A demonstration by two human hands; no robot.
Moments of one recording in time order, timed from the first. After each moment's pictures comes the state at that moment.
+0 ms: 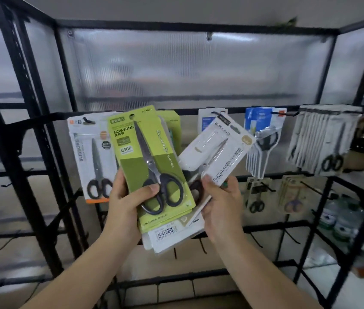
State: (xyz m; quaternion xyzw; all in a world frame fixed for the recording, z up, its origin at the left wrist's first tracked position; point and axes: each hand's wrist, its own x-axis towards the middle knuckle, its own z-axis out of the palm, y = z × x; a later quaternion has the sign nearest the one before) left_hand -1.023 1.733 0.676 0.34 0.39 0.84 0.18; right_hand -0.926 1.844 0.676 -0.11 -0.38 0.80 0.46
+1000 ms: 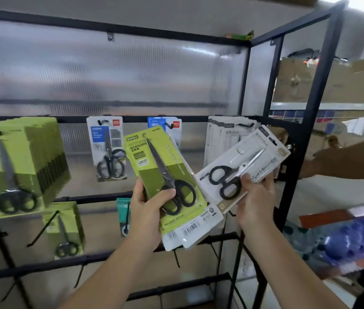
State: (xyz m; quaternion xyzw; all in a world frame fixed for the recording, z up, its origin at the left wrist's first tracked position) left_hand -0.849 2.017 0.666 0.25 0.38 0.85 0.26; right_hand -0.728 2.144 0.688 -0.19 -0.33 0.71 0.59
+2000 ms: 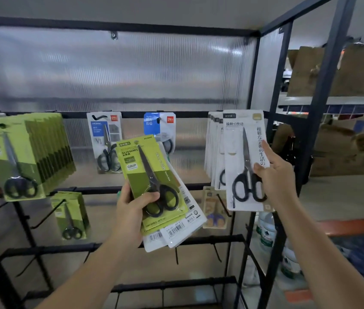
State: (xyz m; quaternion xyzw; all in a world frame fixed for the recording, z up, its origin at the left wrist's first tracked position) left_hand -0.834 2.029 0.653 0.23 0.45 0.84 0.21; right_hand -0.680 2.243 0.700 -0.27 -0.70 0.45 0.49
